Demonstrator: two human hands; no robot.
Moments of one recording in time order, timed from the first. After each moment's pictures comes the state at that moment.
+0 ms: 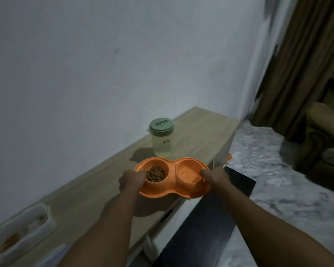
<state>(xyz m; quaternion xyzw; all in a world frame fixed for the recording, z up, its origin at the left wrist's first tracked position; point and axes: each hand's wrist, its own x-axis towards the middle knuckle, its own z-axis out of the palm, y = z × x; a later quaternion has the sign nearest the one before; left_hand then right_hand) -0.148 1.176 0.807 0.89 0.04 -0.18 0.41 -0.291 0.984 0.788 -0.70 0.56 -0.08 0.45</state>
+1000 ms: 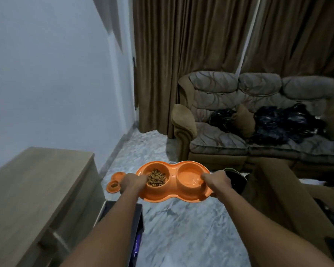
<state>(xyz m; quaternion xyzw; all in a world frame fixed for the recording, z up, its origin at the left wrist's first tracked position) -0.428 0.636 0.810 0.84 -0.26 -0.34 0.33 -0.663 0.587 0.818 -0.46 0.76 -0.26 0.37</state>
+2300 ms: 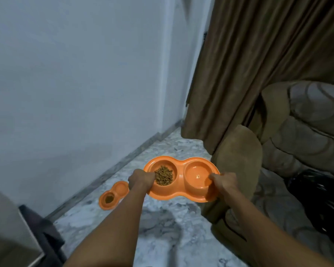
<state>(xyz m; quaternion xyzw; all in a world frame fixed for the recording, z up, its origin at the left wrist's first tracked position) -0.319 -0.018 0.732 0.86 -0.03 -0.33 0.38 -0.501 -0.186 0.740 -0.63 0.66 -0.12 0.39</state>
